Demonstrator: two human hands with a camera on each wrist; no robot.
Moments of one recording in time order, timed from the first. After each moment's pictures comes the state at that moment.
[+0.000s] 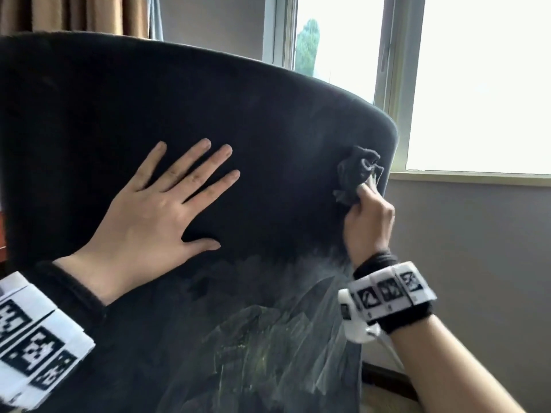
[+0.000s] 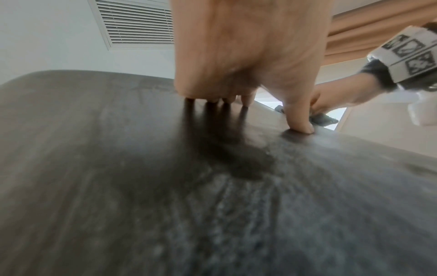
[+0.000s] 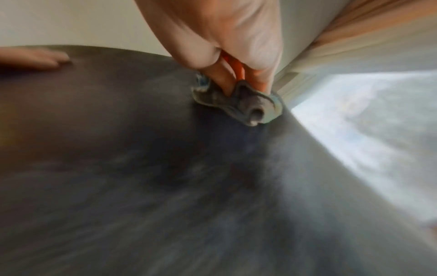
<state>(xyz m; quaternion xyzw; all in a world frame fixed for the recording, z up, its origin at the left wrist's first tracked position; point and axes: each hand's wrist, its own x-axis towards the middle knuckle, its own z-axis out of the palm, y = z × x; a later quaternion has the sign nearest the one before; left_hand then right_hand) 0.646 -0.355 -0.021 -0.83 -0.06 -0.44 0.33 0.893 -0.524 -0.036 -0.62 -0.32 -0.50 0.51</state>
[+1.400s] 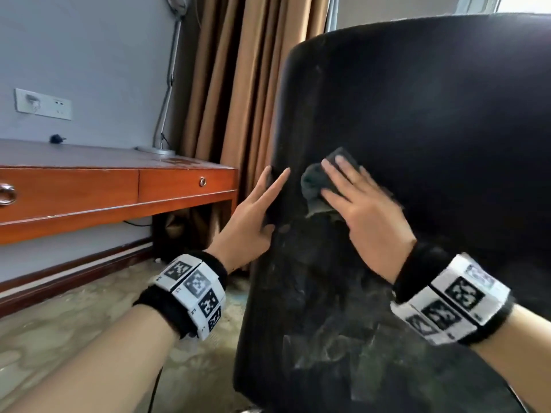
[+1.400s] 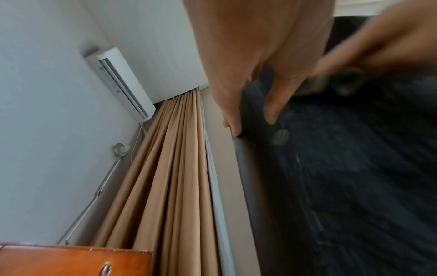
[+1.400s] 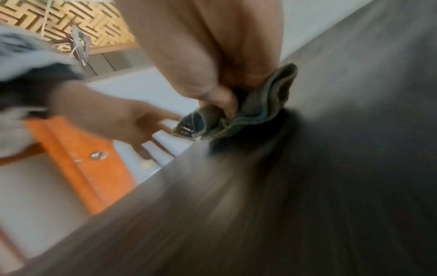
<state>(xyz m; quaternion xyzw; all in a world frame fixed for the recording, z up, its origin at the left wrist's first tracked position) 0.504 -0.236 -0.116 -0.85 -0.11 -0.49 -0.16 0.676 -0.358 -0.067 -0.51 -0.65 -0.55 0.14</state>
